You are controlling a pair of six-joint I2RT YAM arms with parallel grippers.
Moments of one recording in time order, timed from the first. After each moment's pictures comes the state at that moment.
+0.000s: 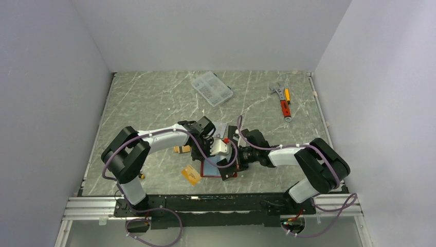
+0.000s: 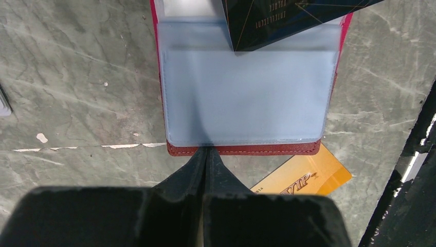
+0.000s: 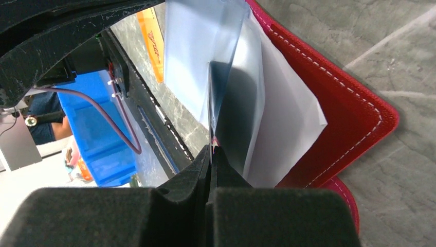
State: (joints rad) left arm -0.79 1.72 1.04 -0.63 0.31 0.74; right arm 0.61 1.52 0.43 0.23 -0.74 0.69
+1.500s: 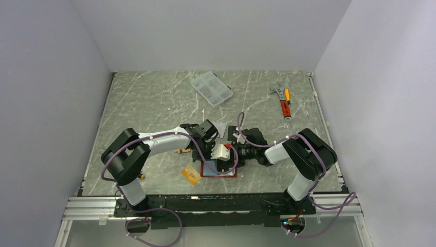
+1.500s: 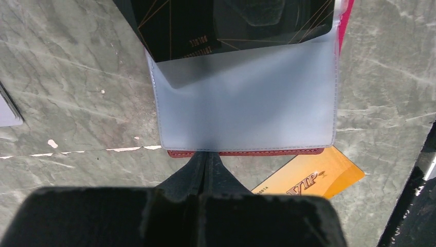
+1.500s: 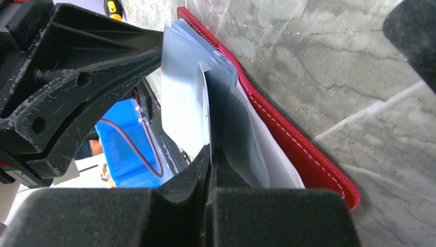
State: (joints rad) left arm -0.84 1.71 1.03 -0.61 0.24 0.79; right arm 0.57 1.69 0.44 0.50 -0.78 0.84
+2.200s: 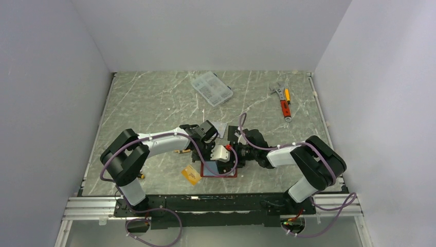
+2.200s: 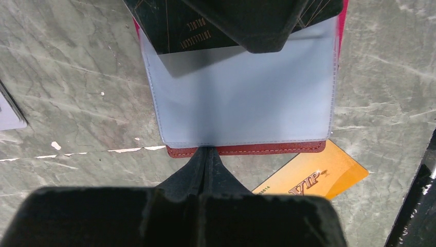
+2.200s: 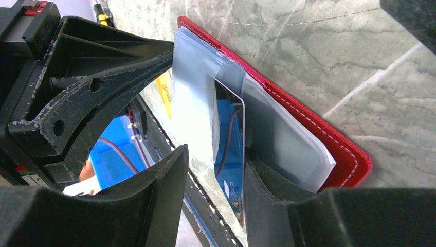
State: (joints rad) left arm -0.85 1.70 1.02 -0.60 0.23 0.82; right arm 0.62 1.58 0.41 0.45 -0.63 0.89
